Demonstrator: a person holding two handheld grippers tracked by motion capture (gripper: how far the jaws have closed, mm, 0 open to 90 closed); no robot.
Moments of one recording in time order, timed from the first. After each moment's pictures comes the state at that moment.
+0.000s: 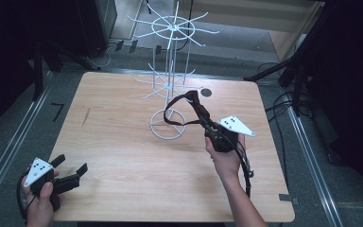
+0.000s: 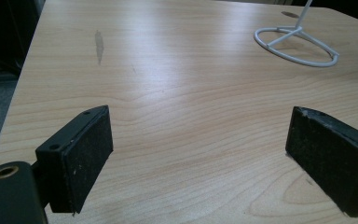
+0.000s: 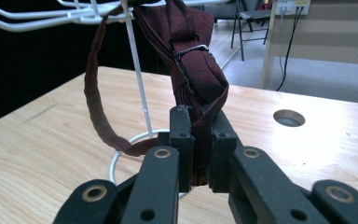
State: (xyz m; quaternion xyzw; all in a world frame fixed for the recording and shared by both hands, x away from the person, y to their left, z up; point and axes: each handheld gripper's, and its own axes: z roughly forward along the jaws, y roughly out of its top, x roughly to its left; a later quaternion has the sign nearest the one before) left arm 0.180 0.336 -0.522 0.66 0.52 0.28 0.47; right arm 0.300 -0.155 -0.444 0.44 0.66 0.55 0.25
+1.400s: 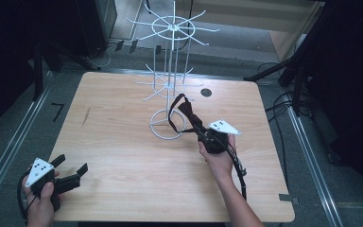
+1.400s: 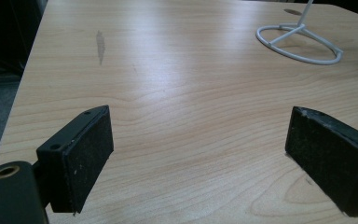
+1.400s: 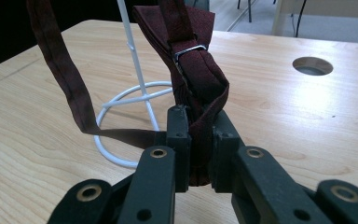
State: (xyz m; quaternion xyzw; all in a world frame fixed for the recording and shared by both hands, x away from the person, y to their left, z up) left arm 0.179 0.334 -0.522 0.66 0.52 0.29 0.46; right arm 0.320 -0.144 -0.493 0.46 0.70 0.50 0.21
